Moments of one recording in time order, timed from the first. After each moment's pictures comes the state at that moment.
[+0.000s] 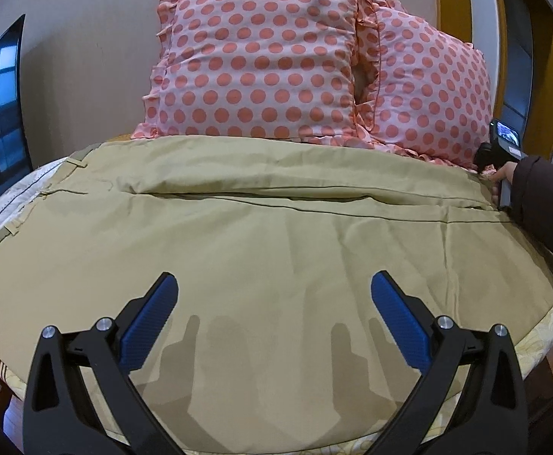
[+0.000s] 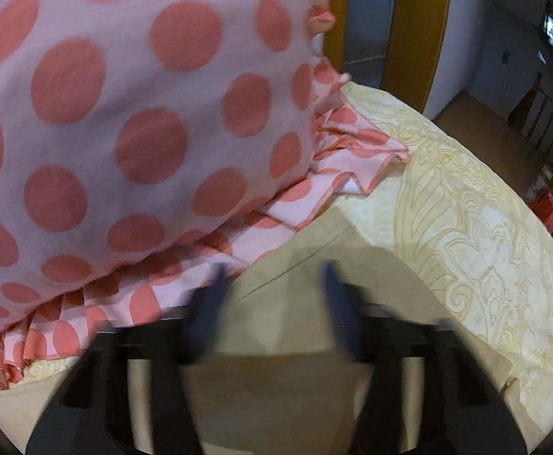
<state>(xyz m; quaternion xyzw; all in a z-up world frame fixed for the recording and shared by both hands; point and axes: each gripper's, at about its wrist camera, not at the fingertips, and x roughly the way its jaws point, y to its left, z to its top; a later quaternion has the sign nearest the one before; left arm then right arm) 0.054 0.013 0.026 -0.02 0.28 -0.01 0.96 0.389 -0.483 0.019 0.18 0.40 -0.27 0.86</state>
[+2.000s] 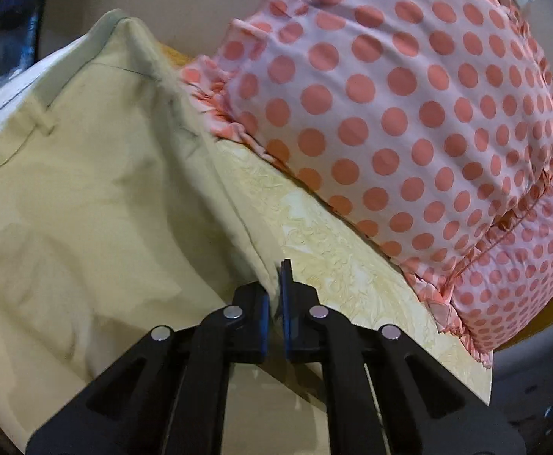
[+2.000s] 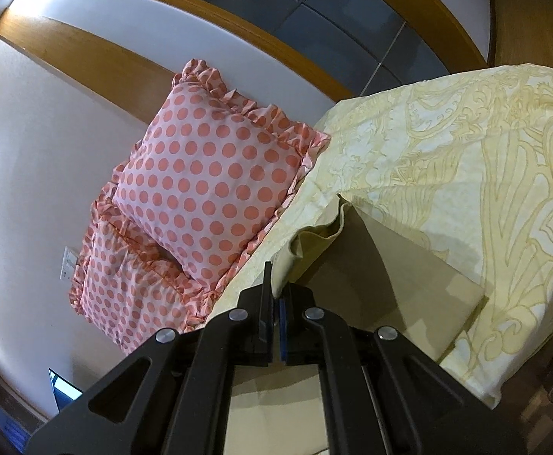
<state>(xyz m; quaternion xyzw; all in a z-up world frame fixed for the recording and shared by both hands) 0.280 0.174 0.058 -0.31 0.38 0.06 0.87 0.021 -0.532 0.026 0.48 0.16 -0.01 0.86</state>
